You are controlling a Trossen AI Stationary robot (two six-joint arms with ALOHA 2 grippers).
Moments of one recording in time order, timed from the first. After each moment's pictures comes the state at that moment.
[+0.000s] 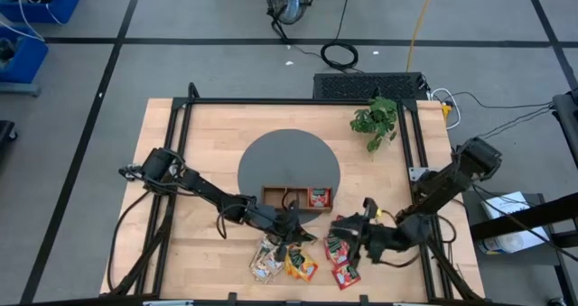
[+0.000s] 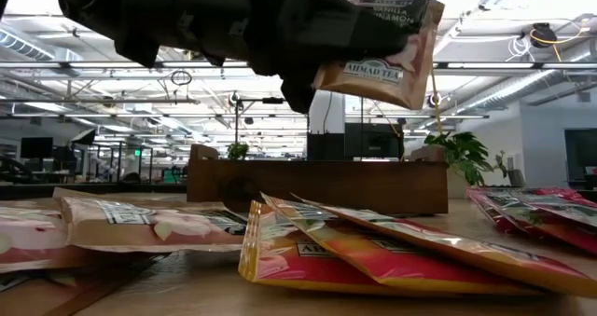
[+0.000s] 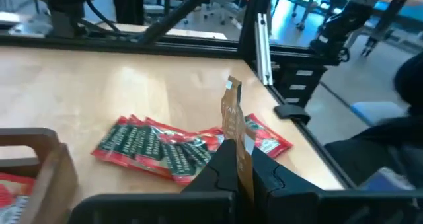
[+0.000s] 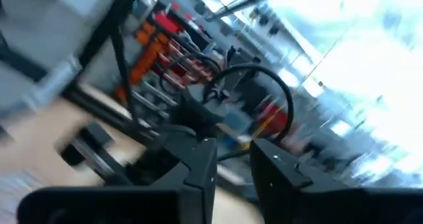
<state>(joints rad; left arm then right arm) -0.36 1.98 0.98 0.78 -0.03 -0.18 0.81 1.54 0.61 1.26 0.94 -0.81</state>
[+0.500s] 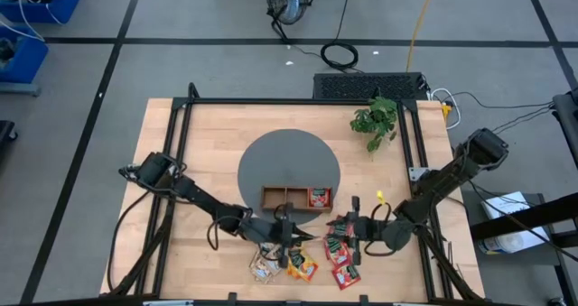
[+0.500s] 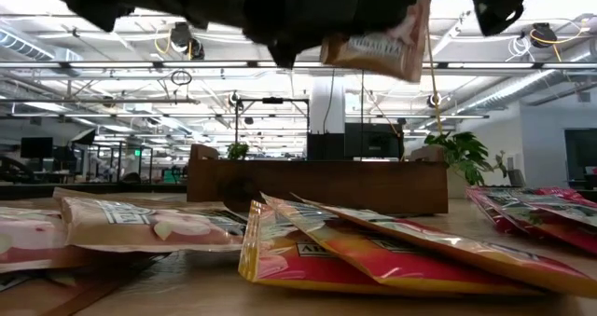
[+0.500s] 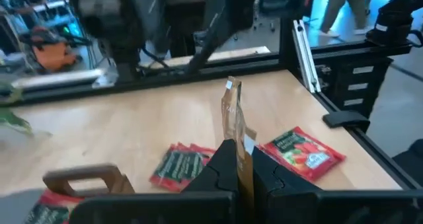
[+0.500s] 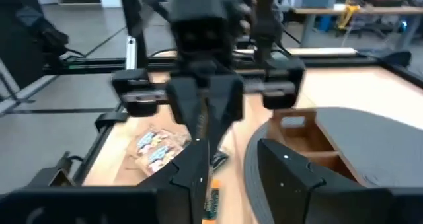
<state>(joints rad) -0.46 1.98 1.03 0.77 -0.36 0.03 0.72 1.43 0.61 0.54 0.75 0.25</state>
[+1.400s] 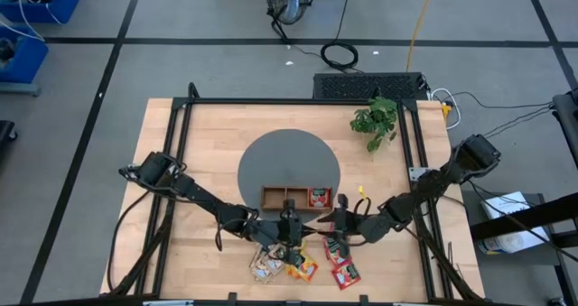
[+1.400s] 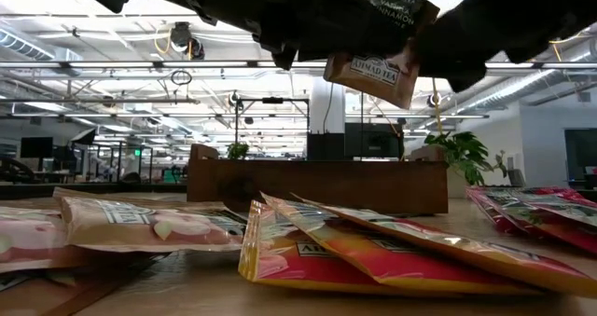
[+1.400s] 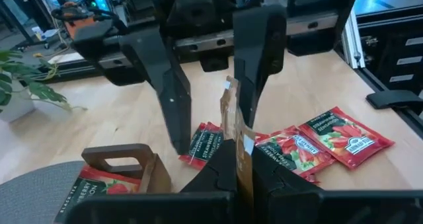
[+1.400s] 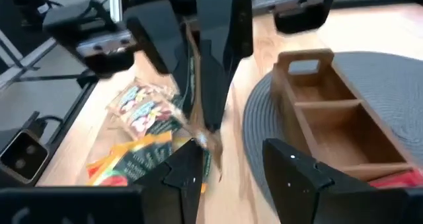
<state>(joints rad) -0.45 1.98 1.11 0.55 -0.46 0.00 0.59 1.55 0.61 0.52 0.55 0.33</state>
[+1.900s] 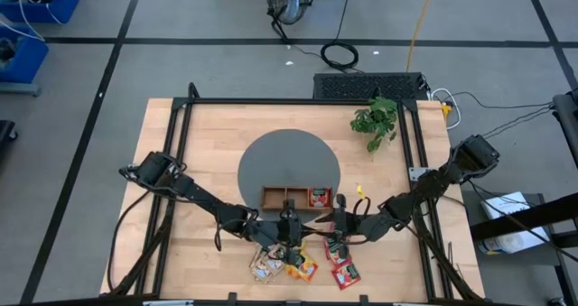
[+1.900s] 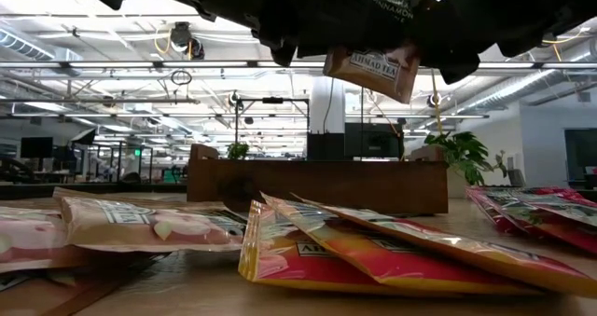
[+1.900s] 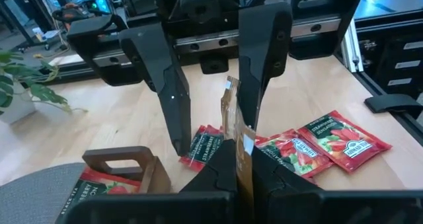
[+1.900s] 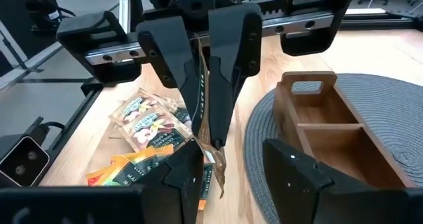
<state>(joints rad) -0.45 1.97 1.11 0.54 -0.45 -0.01 0.59 1.55 0.61 0.60 0.54 0.24</state>
